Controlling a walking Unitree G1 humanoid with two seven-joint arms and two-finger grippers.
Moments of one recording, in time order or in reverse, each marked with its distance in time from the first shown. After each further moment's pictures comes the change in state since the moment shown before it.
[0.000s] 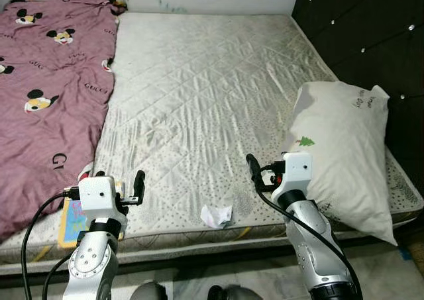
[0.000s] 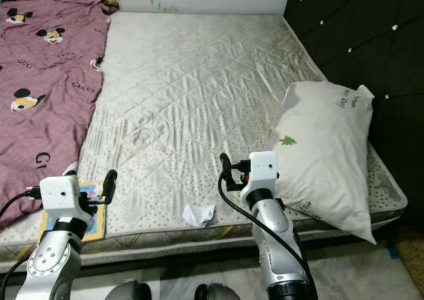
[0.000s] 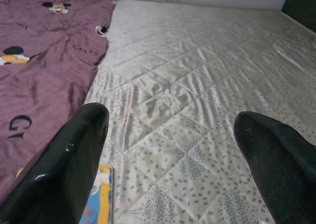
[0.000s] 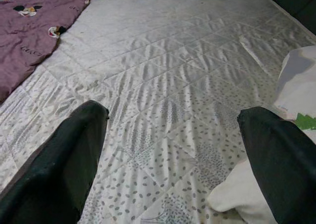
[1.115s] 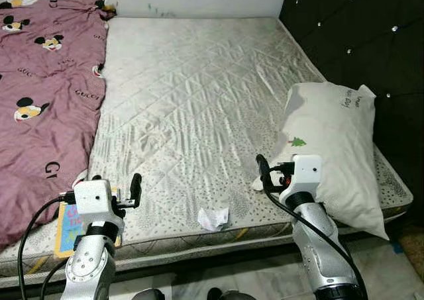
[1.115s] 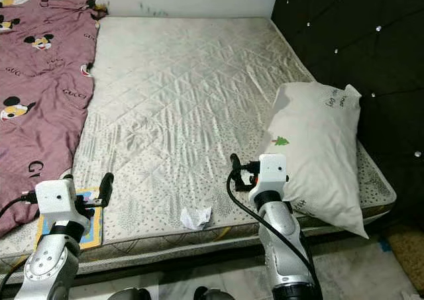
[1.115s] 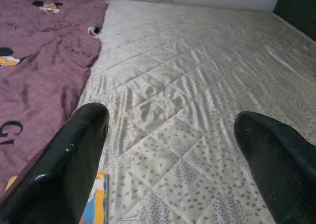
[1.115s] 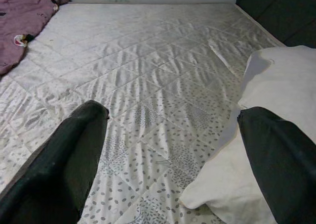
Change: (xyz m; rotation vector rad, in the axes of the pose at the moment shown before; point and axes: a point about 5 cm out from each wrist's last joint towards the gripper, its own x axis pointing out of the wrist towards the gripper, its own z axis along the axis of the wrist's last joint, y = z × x) left arm -0.004 0.006 -0.003 -0.017 0.010 0.016; right arm -0.004 -0.014 -0.001 -0.006 -0.010 -0.063
